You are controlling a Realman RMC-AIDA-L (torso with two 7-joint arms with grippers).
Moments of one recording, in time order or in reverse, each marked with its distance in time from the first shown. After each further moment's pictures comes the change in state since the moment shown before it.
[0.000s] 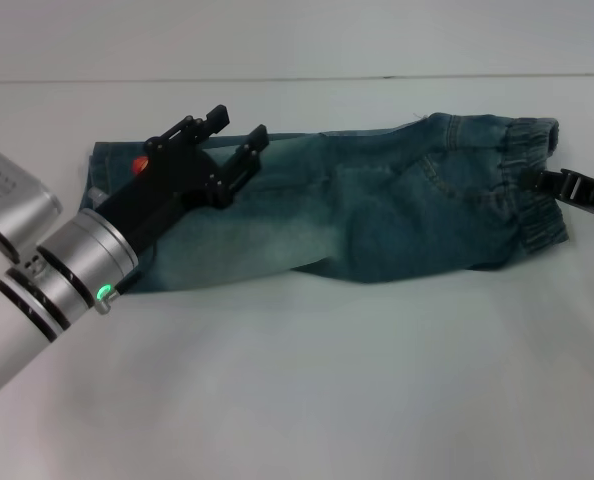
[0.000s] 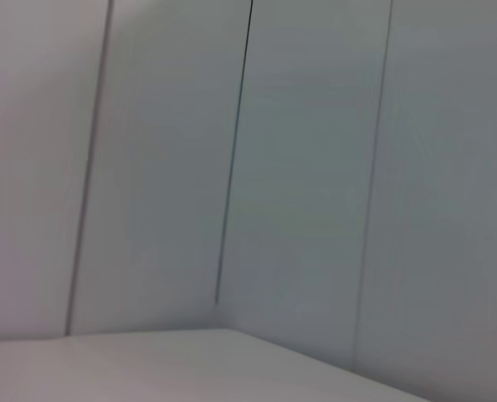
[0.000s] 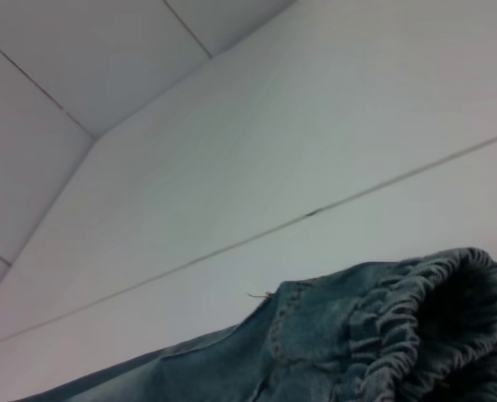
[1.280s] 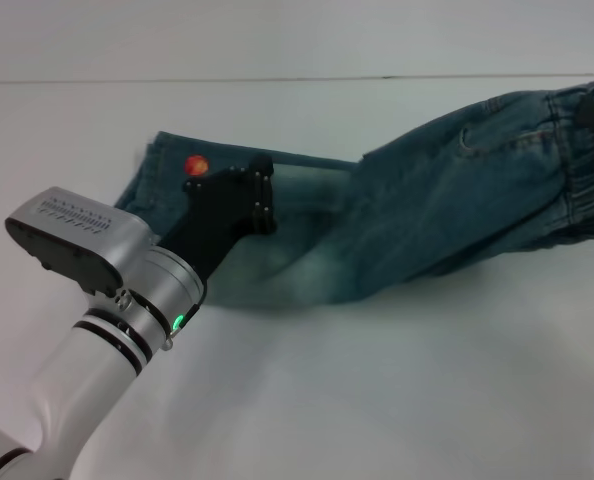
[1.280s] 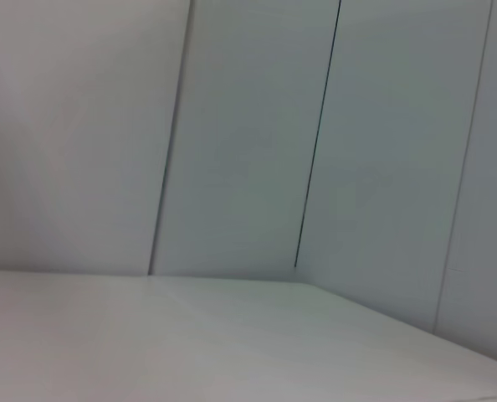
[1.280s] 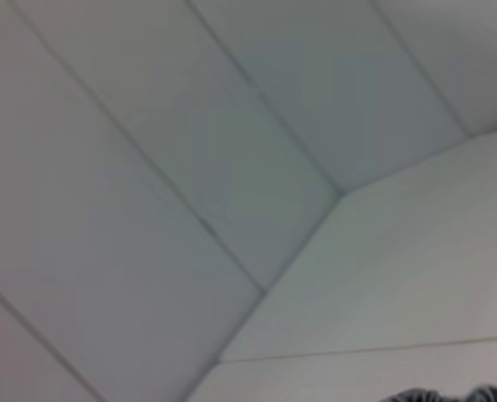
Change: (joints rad) left arm -0.141 0.000 -0.287 -0.450 -0.094 -0.074 0.423; right arm -0.147 0.074 0.168 -0.544 0.019 -0.621 0.150
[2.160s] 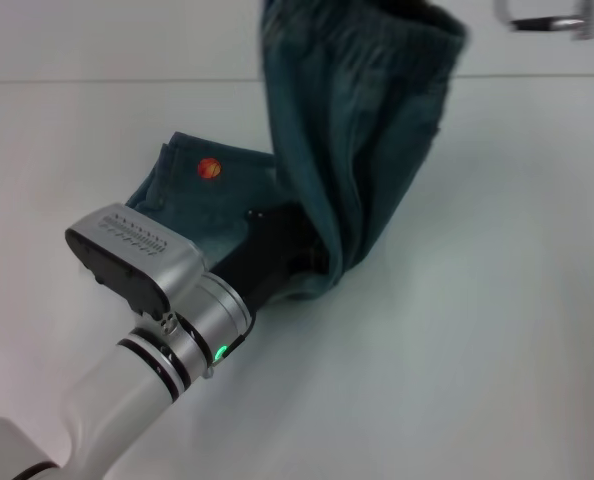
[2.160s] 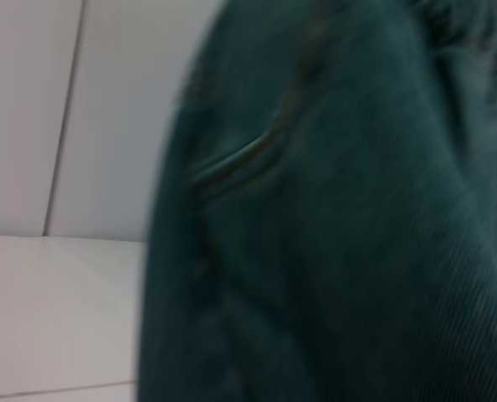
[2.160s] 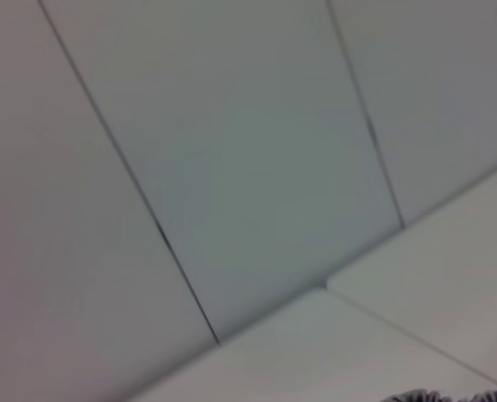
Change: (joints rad) left arm 0.001 0.000 -0.142 -0.063 0.276 -0.051 -0.006; right arm 0.569 0.005 -0.262 0.011 -0.234 0.193 0.153
